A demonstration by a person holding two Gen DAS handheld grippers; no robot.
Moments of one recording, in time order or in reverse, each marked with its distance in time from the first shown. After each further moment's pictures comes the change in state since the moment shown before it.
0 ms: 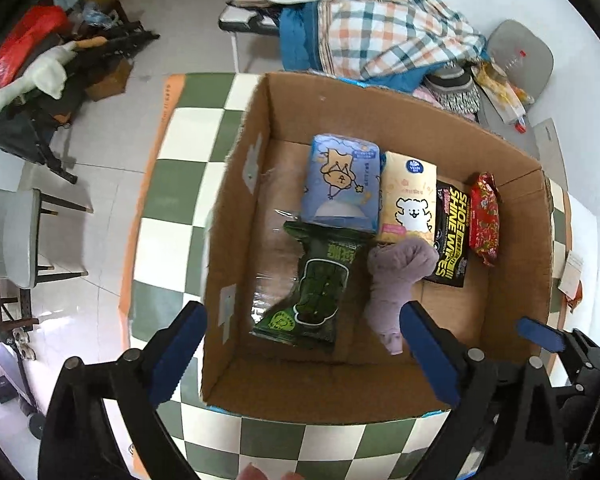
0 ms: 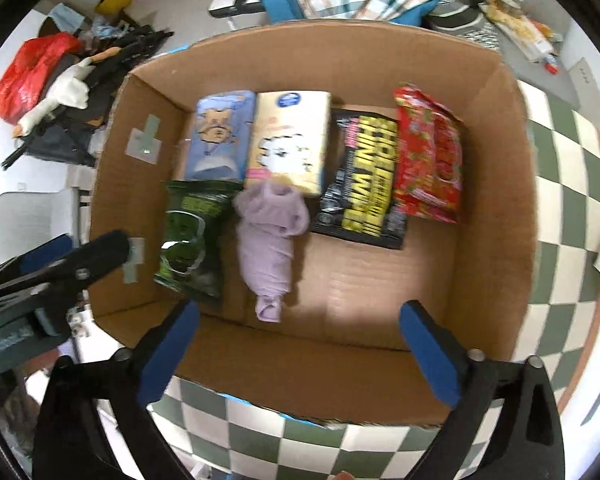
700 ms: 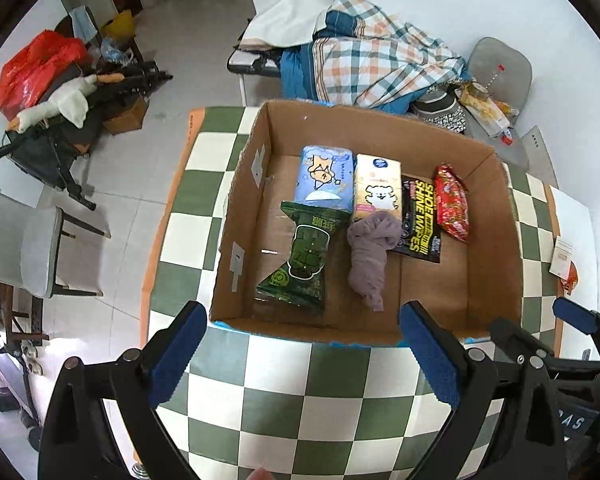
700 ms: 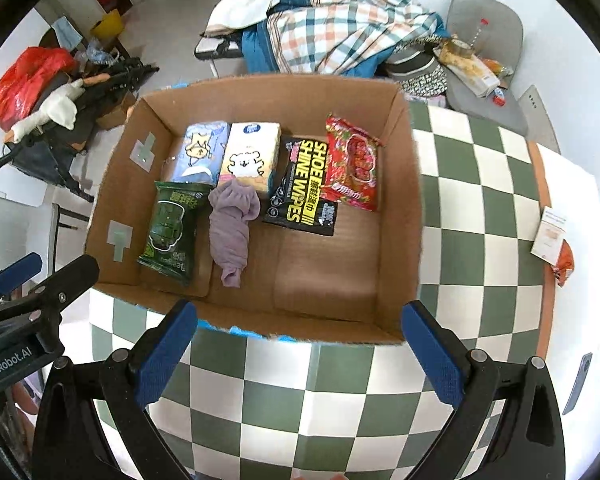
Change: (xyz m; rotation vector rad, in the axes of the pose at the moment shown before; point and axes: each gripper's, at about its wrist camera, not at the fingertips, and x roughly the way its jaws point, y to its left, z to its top) left arm -0.065 -0.024 -0.071 0.042 -0.167 0.042; right arm -0.078 -0.018 -0.074 -0.014 -0.200 -0.117
